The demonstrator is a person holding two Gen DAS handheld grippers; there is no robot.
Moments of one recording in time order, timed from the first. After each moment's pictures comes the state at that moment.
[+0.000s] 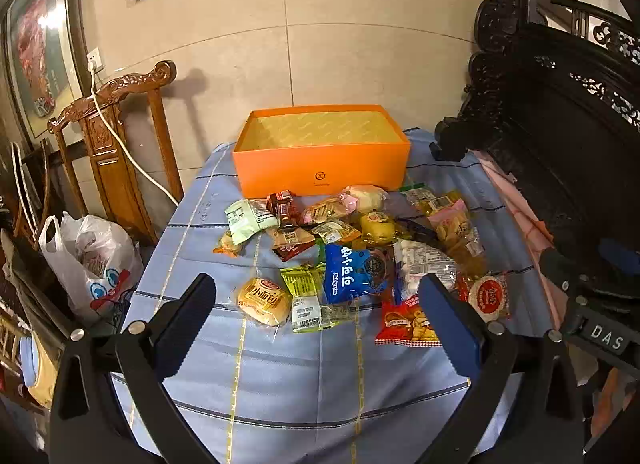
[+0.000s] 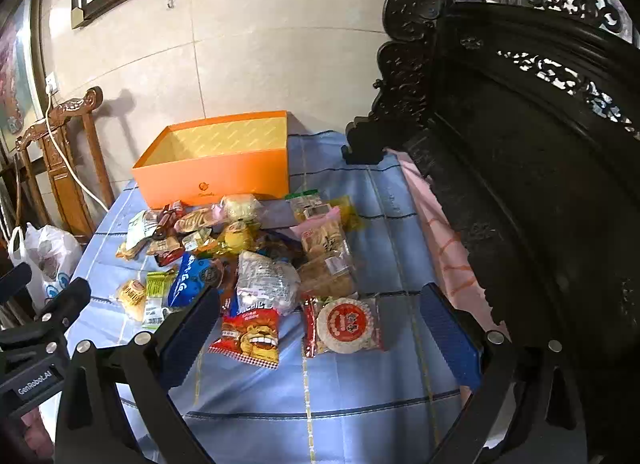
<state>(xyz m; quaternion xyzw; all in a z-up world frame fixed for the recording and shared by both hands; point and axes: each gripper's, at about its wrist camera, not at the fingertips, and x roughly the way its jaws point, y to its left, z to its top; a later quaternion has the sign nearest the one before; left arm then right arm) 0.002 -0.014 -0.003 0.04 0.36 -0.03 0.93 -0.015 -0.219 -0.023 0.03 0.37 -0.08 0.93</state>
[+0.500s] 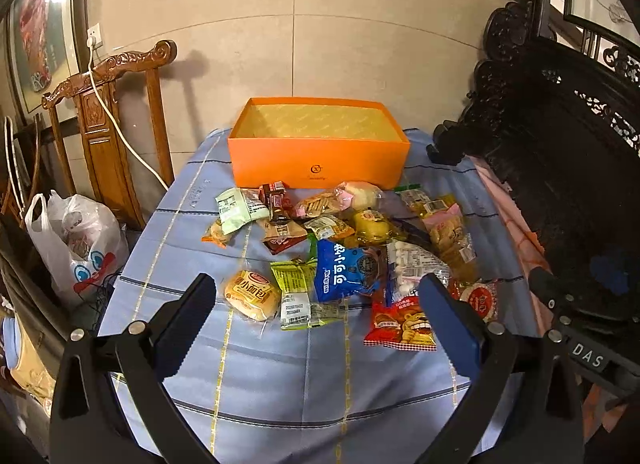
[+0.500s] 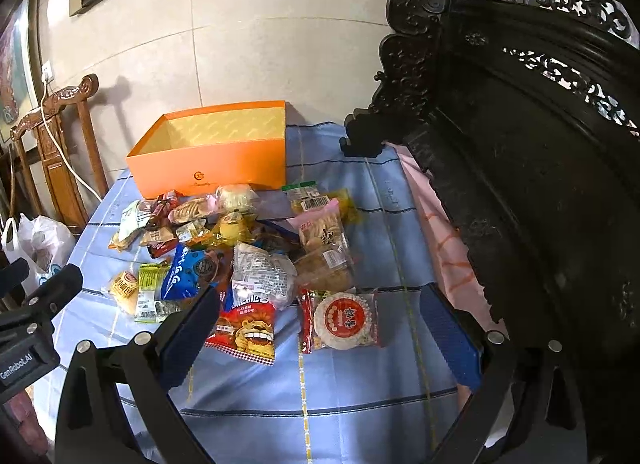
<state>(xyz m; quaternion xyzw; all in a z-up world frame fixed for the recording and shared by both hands) 0.012 -0.003 -0.009 0.00 0.38 -0.04 0.92 -0.008 -0.215 -0.030 0.01 0.38 -0.09 0.92</state>
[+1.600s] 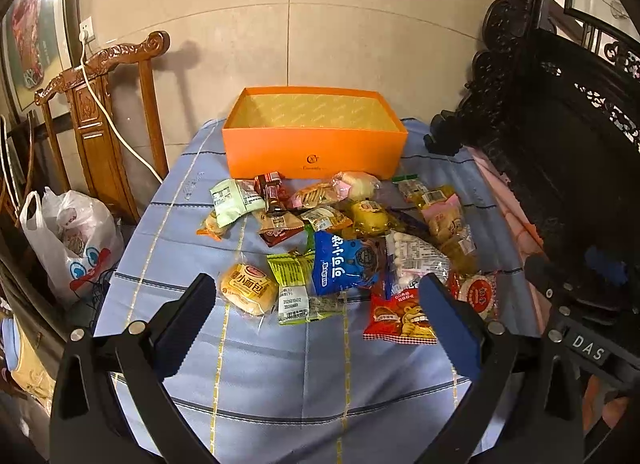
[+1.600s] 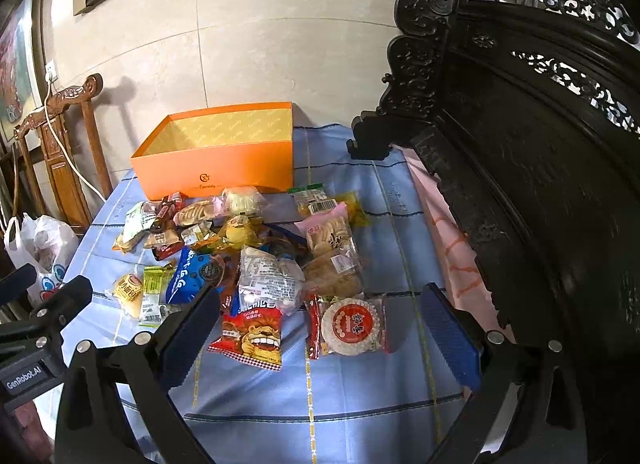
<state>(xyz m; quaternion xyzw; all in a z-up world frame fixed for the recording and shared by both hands) 0.019 0.000 -0.014 -0.01 0.40 -0.05 0.92 -0.002 -0.210 -0.032 0.01 0.38 -0.08 0.92</state>
